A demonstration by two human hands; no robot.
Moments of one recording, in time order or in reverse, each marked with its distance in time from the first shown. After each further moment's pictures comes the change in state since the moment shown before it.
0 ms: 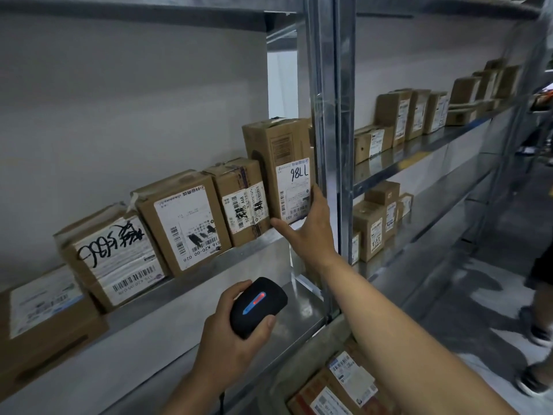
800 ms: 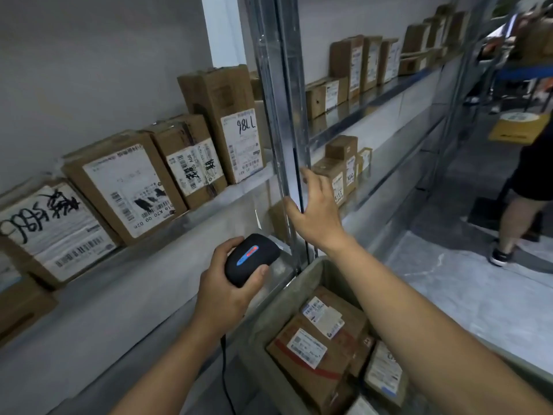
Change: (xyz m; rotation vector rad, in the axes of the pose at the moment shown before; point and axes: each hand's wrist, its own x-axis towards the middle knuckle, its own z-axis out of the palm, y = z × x) left_hand -0.001 0.005 0.043 -0.003 -0.069 0.041; right_hand -0.062 0.023 -0.077 -0.265 -0.010 0.074
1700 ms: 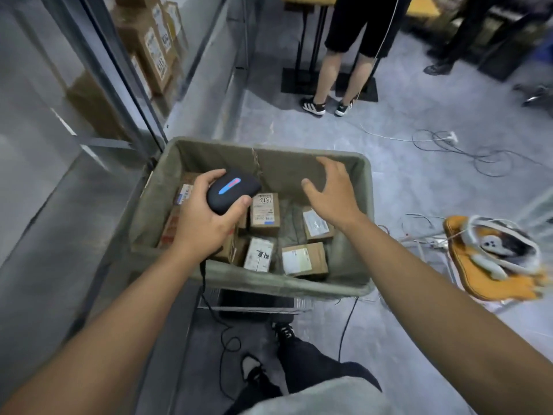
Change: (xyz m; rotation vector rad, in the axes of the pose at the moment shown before) left_hand -0.103 -0.066 0.101 -0.199 -0.637 0.087; right_hand -0.325 0.070 -0.108 -0.412 0.189 0.789
